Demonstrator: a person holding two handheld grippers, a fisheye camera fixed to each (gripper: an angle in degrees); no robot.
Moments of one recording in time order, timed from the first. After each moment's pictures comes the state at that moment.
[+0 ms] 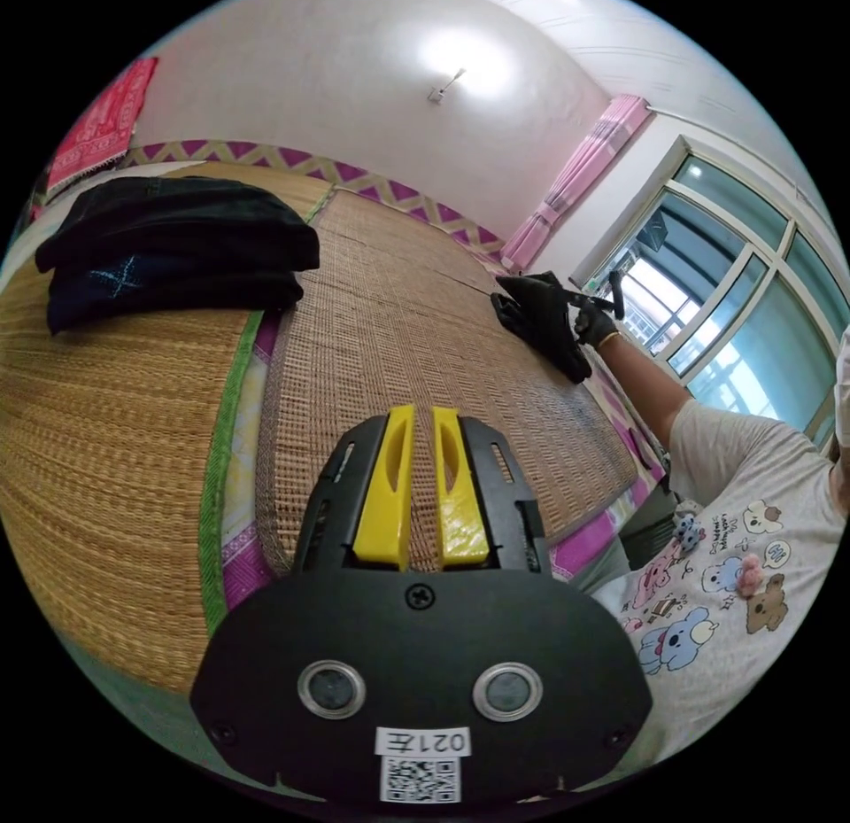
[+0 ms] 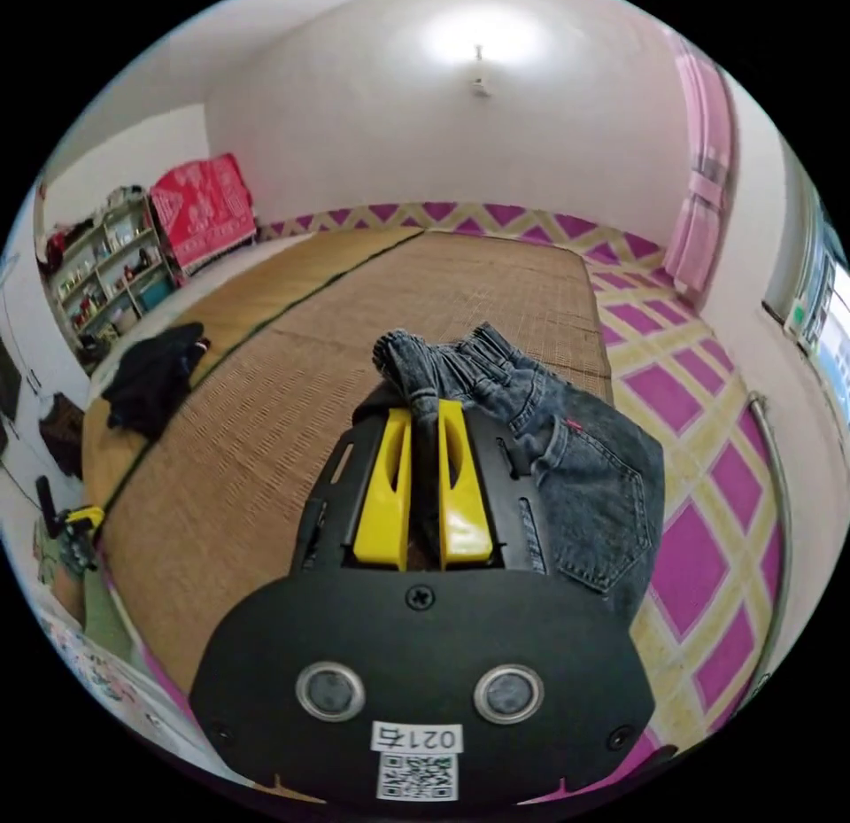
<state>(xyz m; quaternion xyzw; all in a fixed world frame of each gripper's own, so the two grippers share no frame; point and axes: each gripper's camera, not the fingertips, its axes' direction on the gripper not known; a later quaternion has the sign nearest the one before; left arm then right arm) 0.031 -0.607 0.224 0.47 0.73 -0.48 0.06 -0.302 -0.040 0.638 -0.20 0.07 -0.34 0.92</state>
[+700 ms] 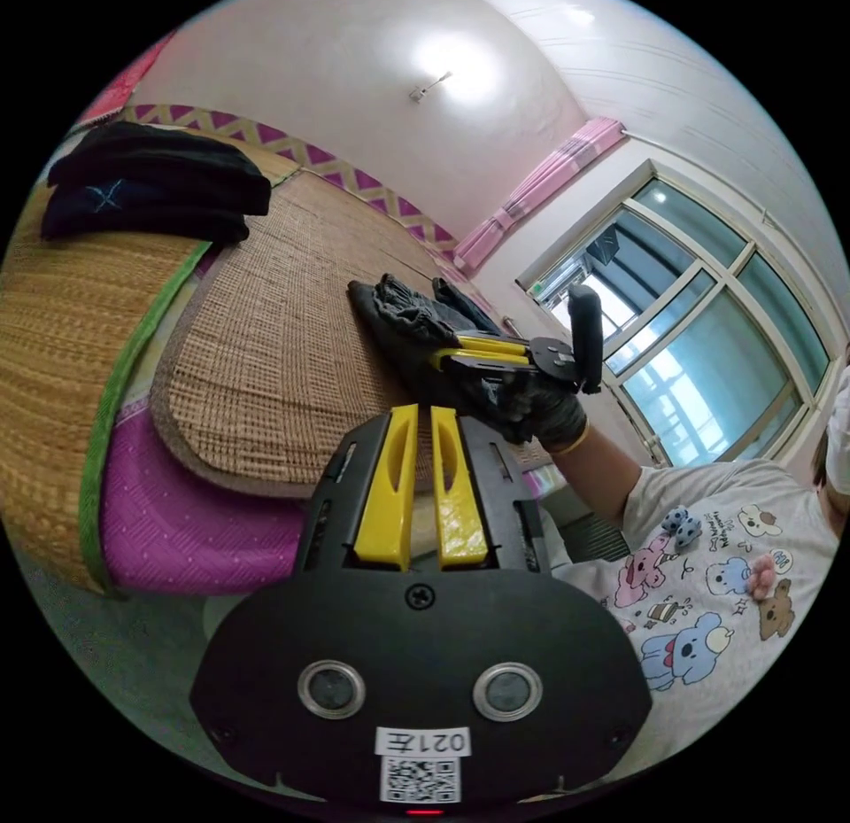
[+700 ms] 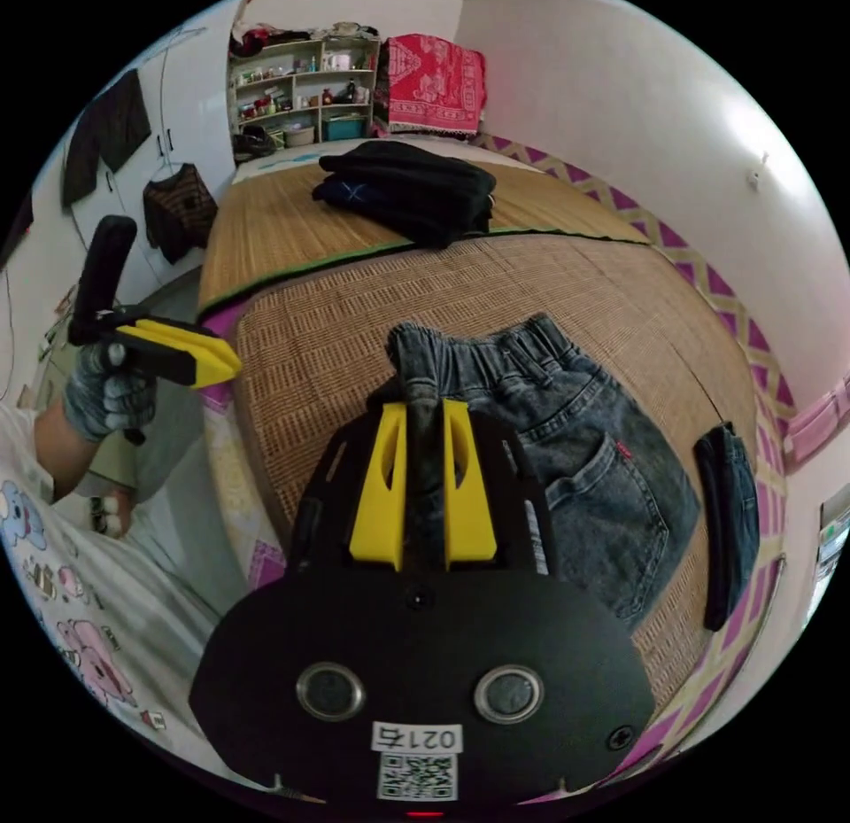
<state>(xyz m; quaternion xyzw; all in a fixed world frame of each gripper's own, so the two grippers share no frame) 0.088 -0.568 0.116 0.50 0.75 -0.44 -0.03 -0.470 0.322 0.526 -0.33 -0.05 -0.55 0.76</state>
